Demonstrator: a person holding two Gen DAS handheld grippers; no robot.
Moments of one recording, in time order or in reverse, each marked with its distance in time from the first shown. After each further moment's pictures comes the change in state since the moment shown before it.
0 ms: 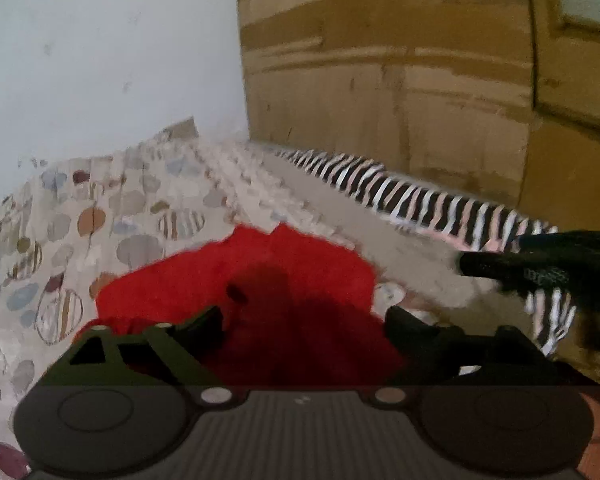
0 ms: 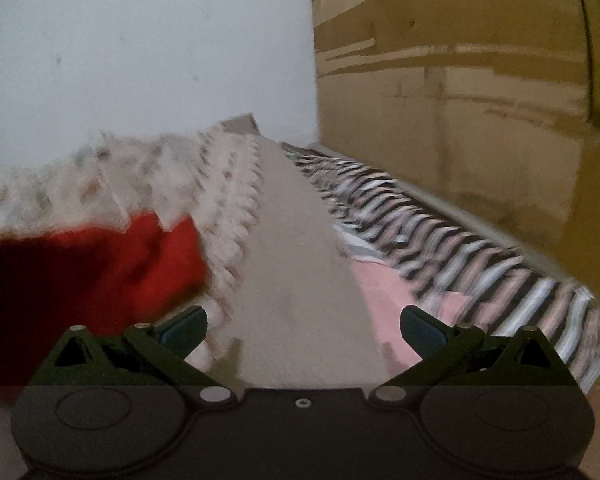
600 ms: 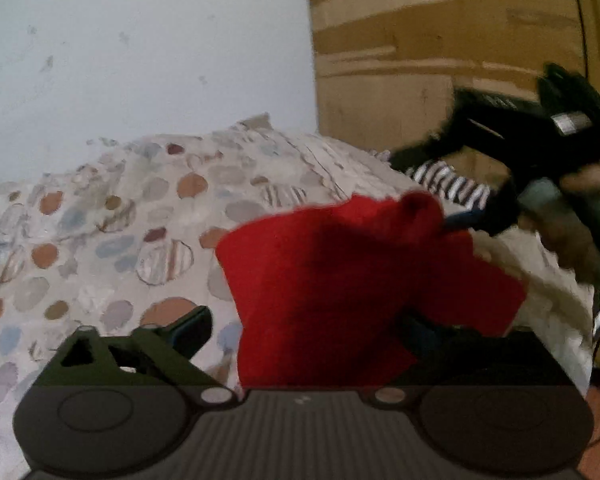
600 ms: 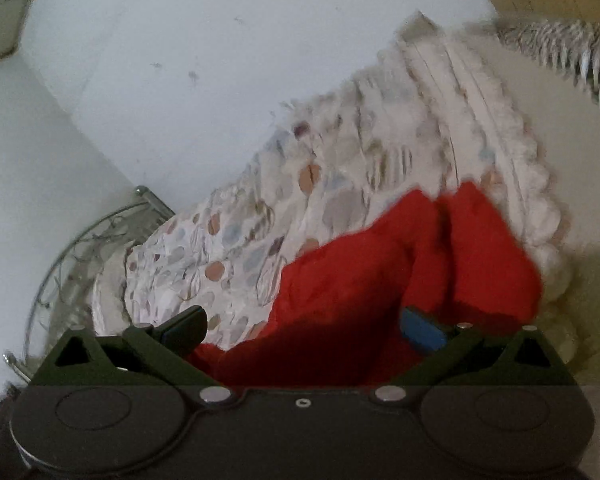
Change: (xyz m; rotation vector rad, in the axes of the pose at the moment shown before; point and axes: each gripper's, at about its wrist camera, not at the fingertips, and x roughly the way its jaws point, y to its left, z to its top) left arm -0.043 0.080 -0.058 -0.078 -0.008 0.146; right arm 0.107 0.084 0.062 0.341 0.382 0.672
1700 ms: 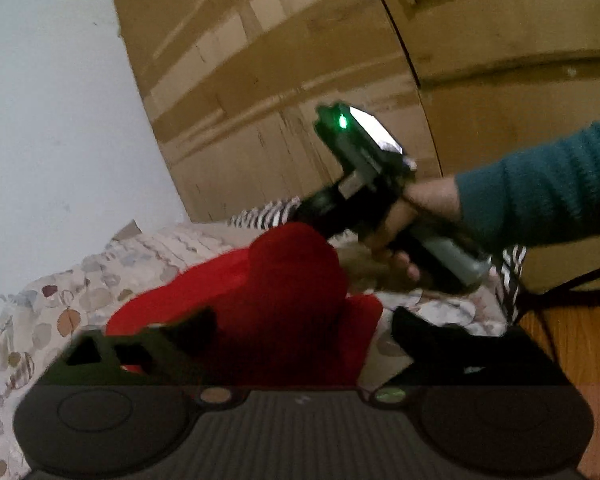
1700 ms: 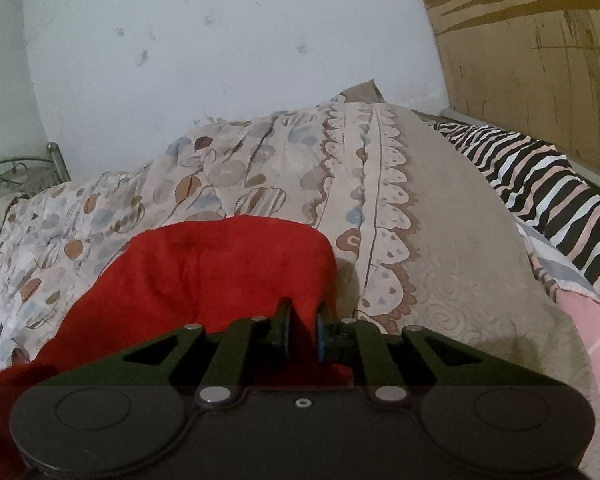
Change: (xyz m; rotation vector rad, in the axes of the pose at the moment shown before) left arm -0.009 -0.110 -0.018 0.422 -0.228 -0.238; right arm -0.003 -0.058 -0.008 -0.395 -0.203 -0.351
